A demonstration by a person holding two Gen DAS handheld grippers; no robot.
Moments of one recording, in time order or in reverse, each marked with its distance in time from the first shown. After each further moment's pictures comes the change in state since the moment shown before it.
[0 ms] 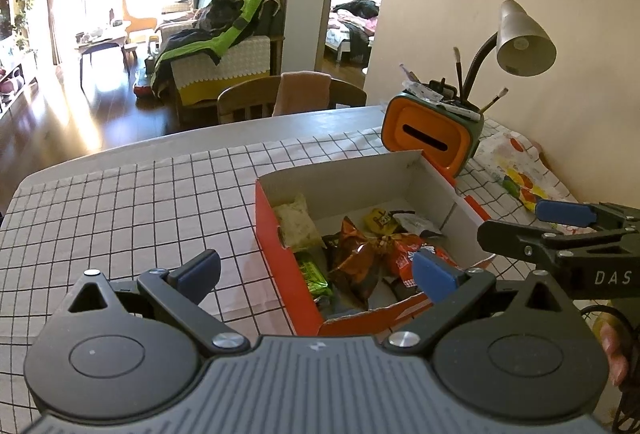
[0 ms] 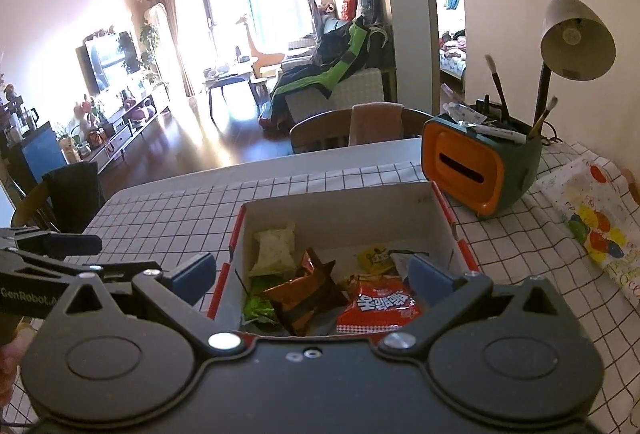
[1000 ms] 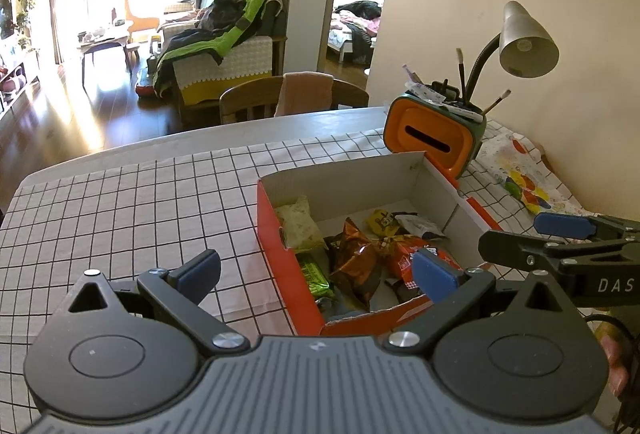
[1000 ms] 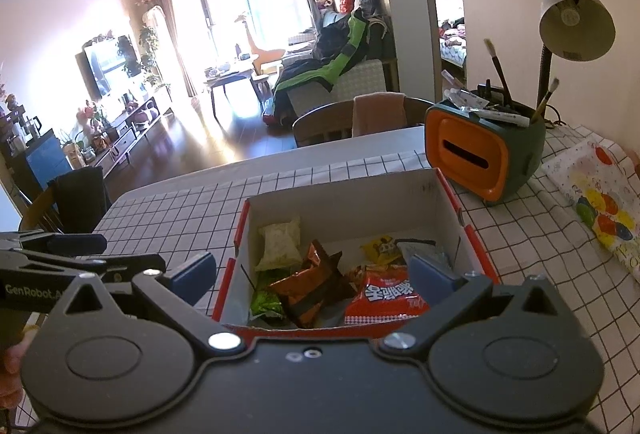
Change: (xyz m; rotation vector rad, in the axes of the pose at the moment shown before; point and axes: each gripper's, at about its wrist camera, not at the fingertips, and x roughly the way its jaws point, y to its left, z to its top) left arm 0.002 -0.001 0.000 -0.006 -0.001 0.006; right arm 0.001 -0.003 -0.004 0.041 0.017 0.021
